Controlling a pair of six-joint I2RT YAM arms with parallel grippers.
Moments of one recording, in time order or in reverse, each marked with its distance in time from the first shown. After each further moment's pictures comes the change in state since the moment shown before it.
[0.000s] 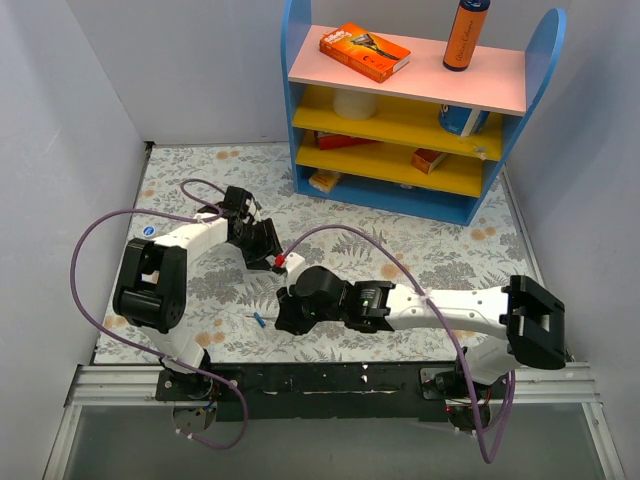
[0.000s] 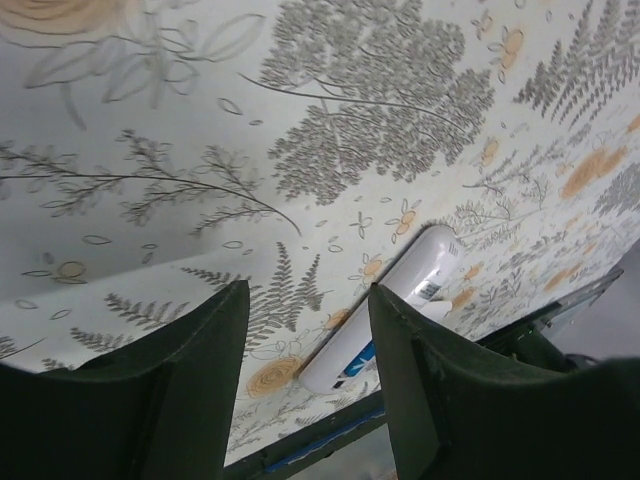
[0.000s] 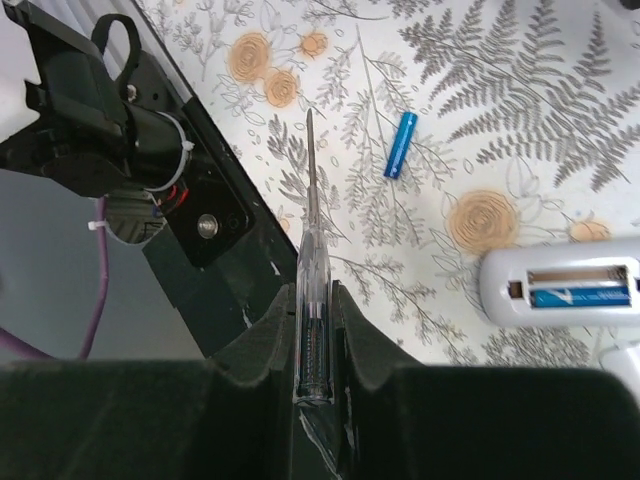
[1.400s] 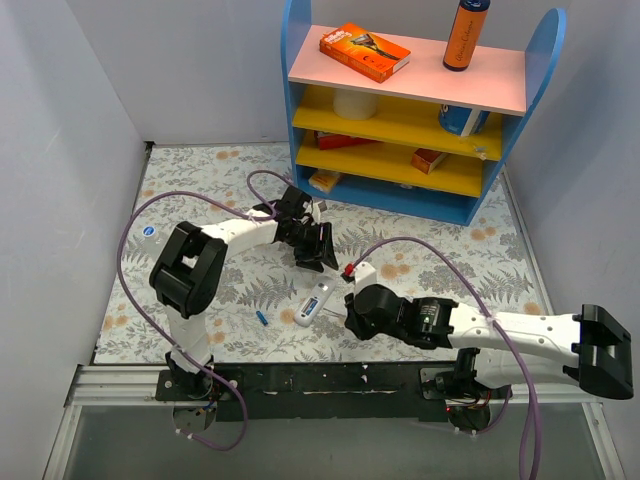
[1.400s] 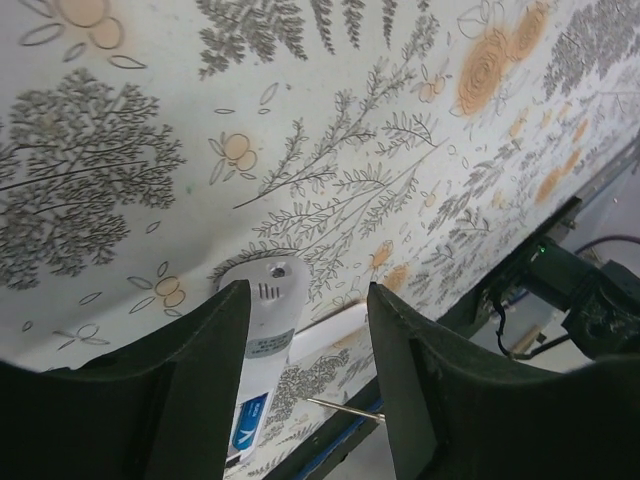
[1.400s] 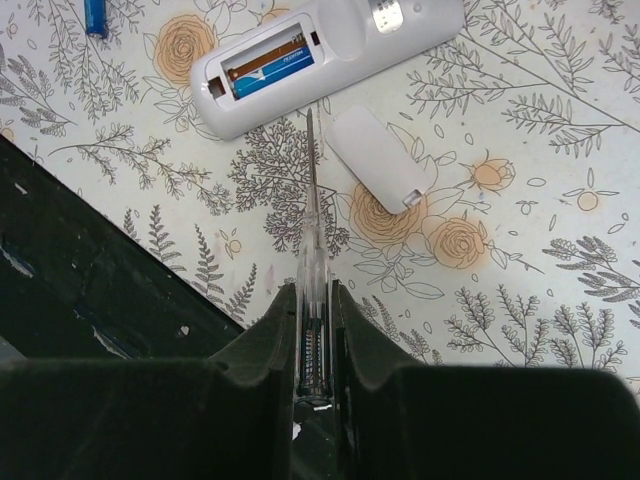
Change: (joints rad) left arm -0.316 0.206 0.190 0.137 0.164 0.058; right arm -0.051 -0.446 -0.391 -0.249 0.289 0.051
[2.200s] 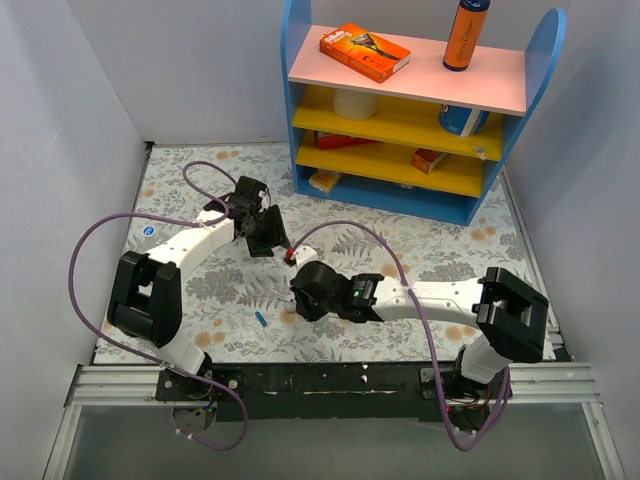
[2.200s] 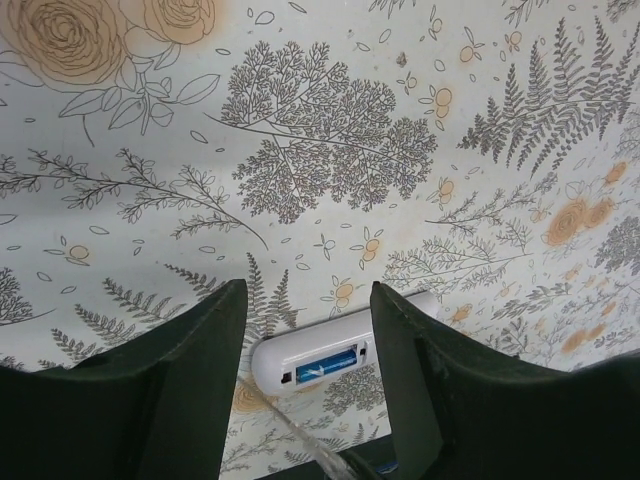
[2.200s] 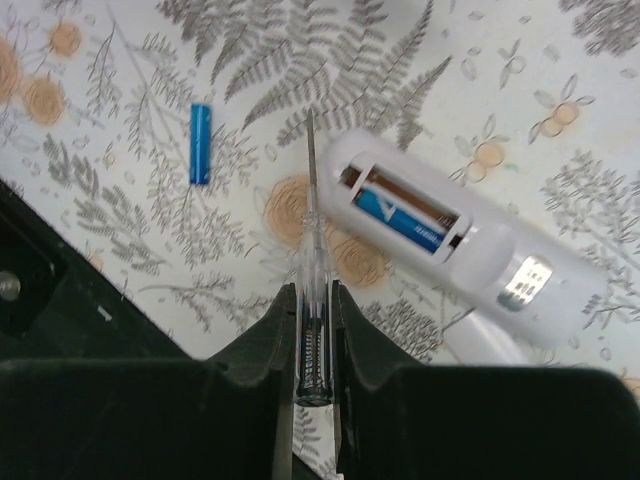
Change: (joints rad) left arm 0.177 -0.275 -0.096 -0.170 -0.388 -0.119; right arm -0.025 0.507 0.352 0.145 -0.114 -0.053
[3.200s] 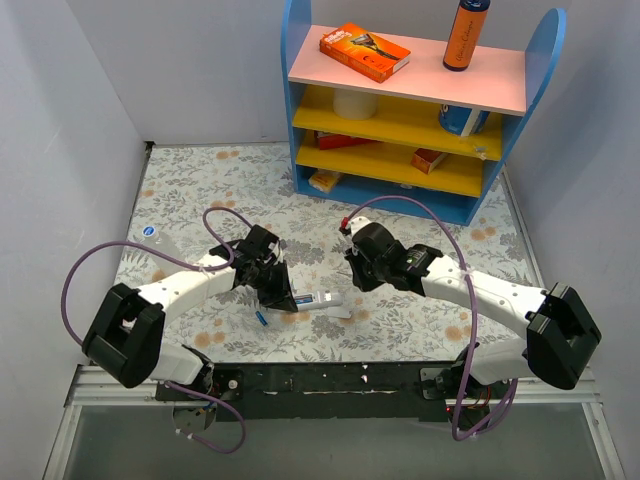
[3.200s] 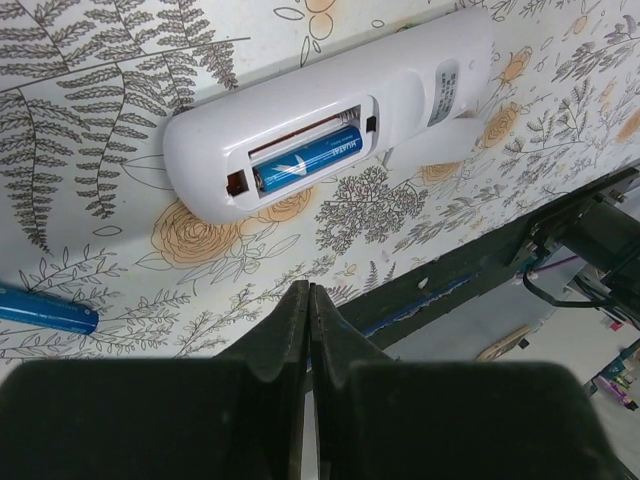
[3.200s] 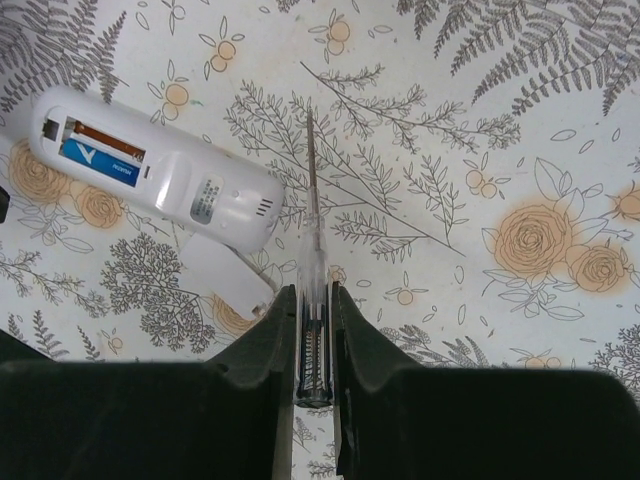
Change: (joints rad) left arm -0.187 -0.256 -0.369 0.023 0.226 -0.075; right arm -0.366 -0.234 -0.068 -0.260 -0.075 -0.256
